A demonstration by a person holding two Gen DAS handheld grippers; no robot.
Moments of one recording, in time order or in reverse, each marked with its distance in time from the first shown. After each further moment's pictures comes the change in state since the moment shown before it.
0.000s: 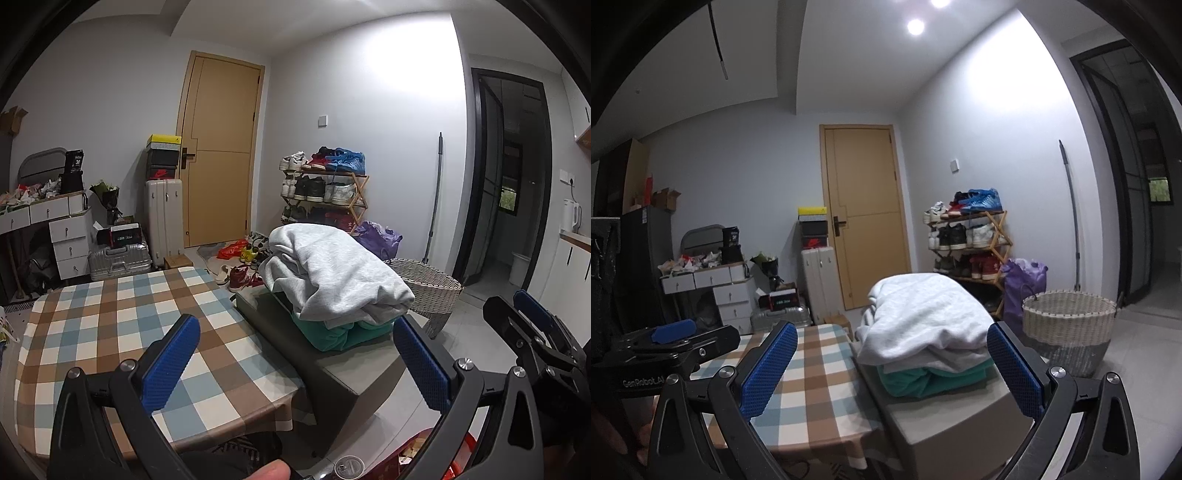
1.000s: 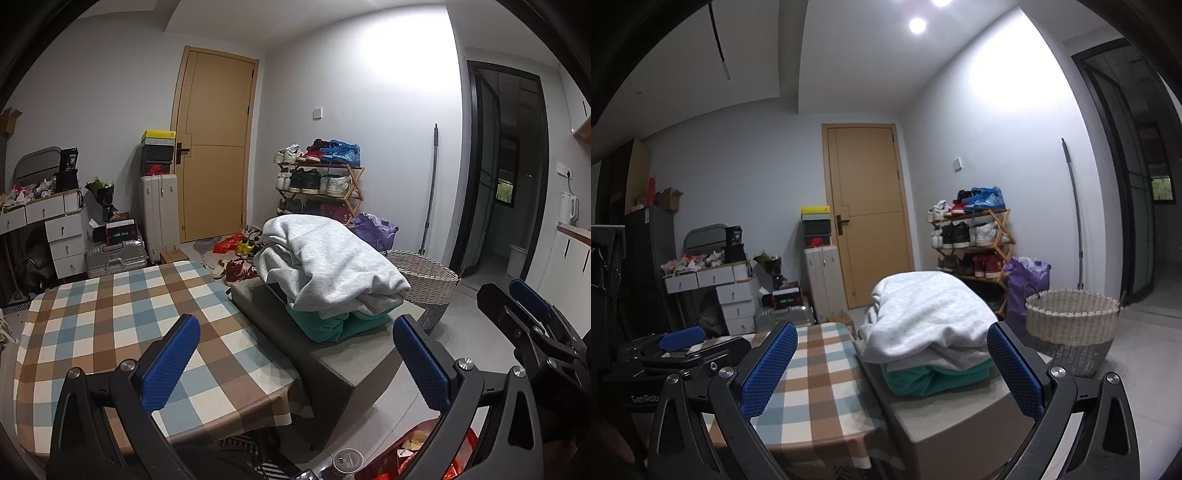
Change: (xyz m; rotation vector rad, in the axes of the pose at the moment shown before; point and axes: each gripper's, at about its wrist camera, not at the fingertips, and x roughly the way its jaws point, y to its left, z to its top) left arm 0.000 -0.007 0.002 0.011 0.029 -0.016; right arm -0.002 0.005 -0.003 0.002 0.005 0.005
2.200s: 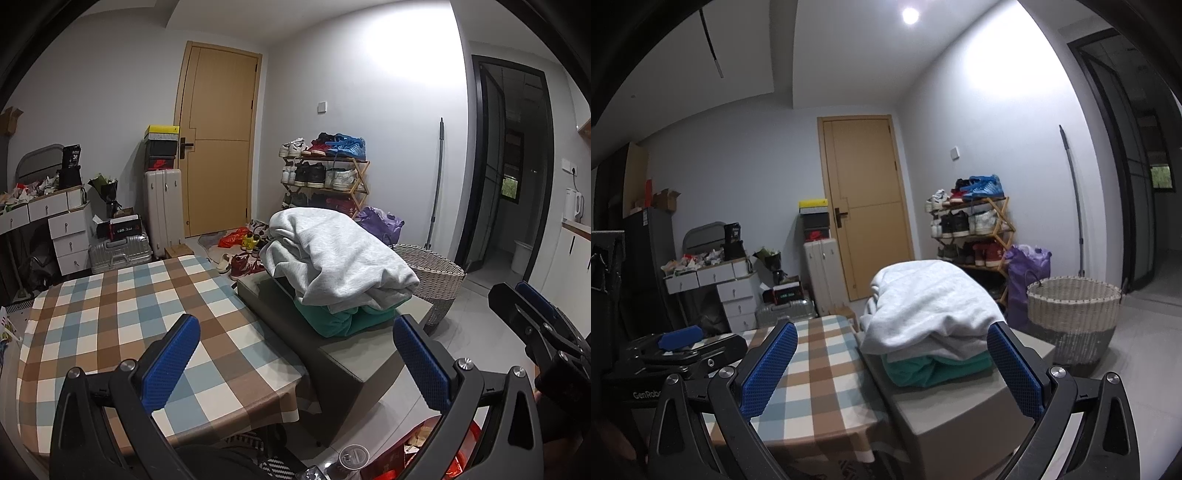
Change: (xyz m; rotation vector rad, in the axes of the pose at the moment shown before) left arm 0.005 0.010 -0.001 0.005 0.025 0.010; right arm 0.007 -0.007 -0.004 0.039 0.038 0.009
